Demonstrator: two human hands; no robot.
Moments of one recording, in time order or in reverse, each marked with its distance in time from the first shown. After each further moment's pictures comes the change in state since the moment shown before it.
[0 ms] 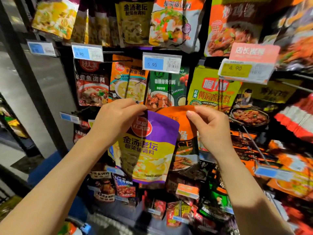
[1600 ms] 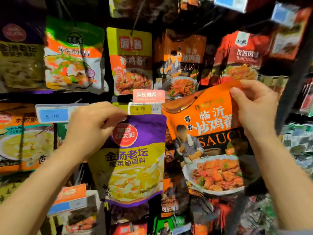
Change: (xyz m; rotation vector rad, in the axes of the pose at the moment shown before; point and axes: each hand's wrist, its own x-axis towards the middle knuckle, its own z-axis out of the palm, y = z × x) left_hand 0.152 0.056 0.038 -0.478 0.171 0.149; right_hand 0.027 -0.077 -0.225 -0.493 0.744 -0.055
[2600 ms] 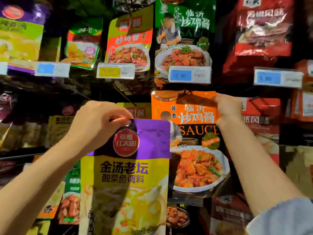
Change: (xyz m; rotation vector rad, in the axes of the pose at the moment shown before) left_hand 0.181 0.114 0.033 0.431 0.171 -0.159; right_hand 0.265 0.096 0.081 0.856 -0.163 0.431
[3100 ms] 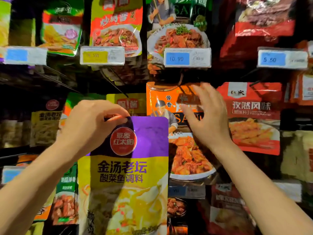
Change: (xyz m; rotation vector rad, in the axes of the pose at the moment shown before) left_hand -0.005 -0.009 0.022 0.022 0.022 0.066; right_hand -0.093 0.028 -0.014 -0.928 -0.170 -0.867
